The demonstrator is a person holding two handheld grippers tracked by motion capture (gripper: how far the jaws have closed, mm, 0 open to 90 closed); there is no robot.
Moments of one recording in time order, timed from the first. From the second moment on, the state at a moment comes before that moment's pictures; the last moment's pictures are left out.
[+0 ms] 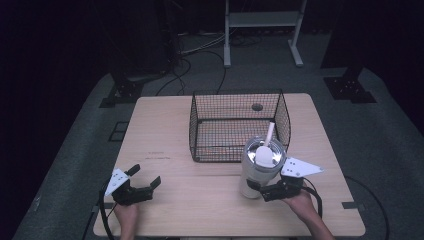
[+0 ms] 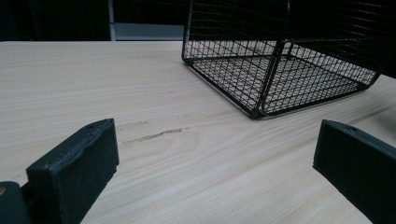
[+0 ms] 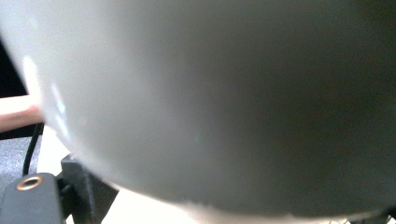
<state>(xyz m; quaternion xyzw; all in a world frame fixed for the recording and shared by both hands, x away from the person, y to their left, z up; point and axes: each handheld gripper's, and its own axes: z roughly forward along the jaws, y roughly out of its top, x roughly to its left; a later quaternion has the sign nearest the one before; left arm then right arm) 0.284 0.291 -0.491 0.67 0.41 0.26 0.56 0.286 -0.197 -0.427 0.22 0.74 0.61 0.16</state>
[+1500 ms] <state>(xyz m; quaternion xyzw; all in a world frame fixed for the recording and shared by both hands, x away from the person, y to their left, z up) 0.284 0.291 -0.491 0.67 0.41 0.26 0.56 0.362 -0.171 -0.336 0.18 0.74 0.62 0.18</state>
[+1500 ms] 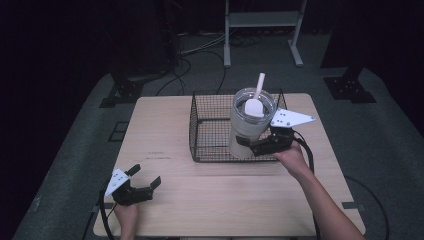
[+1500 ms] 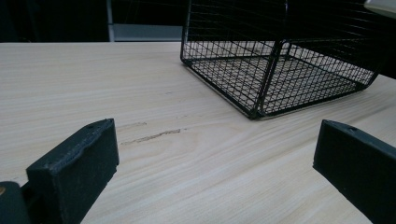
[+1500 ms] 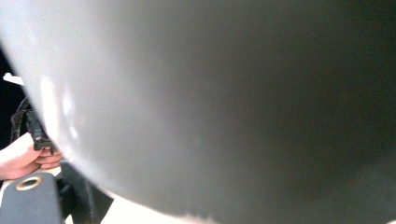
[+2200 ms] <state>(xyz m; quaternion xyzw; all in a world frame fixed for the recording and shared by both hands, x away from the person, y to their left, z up) 0.283 0.292 -0.491 0.67 0.41 0.26 0.56 0.416 -0.132 -0.322 0.18 0.76 0.60 0.18</state>
